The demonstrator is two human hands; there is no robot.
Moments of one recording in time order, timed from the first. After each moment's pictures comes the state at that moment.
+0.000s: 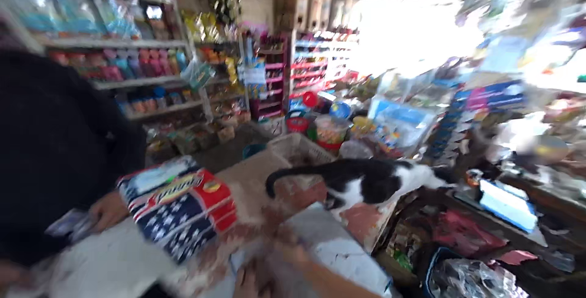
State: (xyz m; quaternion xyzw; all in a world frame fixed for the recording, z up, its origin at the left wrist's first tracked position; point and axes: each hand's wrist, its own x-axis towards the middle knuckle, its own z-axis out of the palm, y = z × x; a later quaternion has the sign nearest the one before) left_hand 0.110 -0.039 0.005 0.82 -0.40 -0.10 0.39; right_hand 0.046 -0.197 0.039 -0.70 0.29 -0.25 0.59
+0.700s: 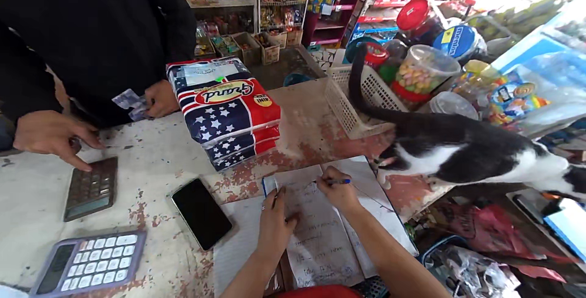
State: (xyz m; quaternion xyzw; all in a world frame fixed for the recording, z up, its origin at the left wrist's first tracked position) left_hand 0.108 -0.043 -0.001 0.83 -0.35 -0.12 0.42; right_hand 0.028 -0.228 0.051 -0.89 0.29 -0.11 0.33
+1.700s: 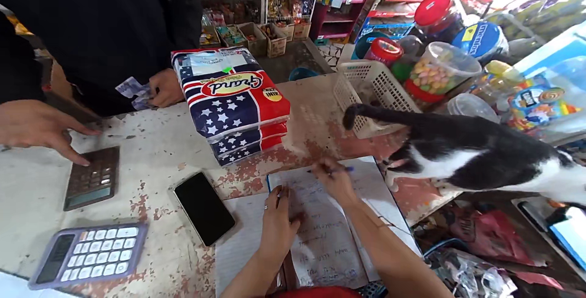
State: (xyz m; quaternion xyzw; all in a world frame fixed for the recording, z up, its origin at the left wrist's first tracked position) left_hand 0.108 -0.041 0.005 0.83 -0.33 -0.15 0.42; right_hand 0.062 -0.227 0.052 -0.85 0.24 -0.17 0.43
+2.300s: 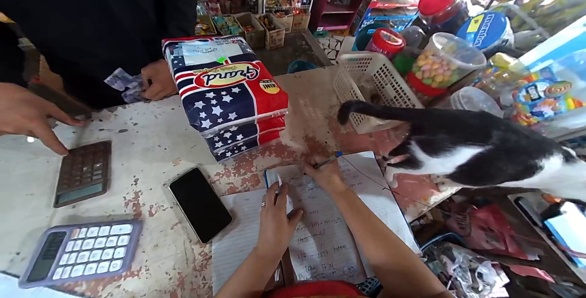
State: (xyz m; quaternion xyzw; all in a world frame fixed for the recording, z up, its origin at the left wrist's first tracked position) left_hand 0.107 -0.041 -0.003 0.83 -0.34 -0.11 0.43; right_hand 0.084 -0.233 0.039 -0.86 0.32 -0.08 0.40
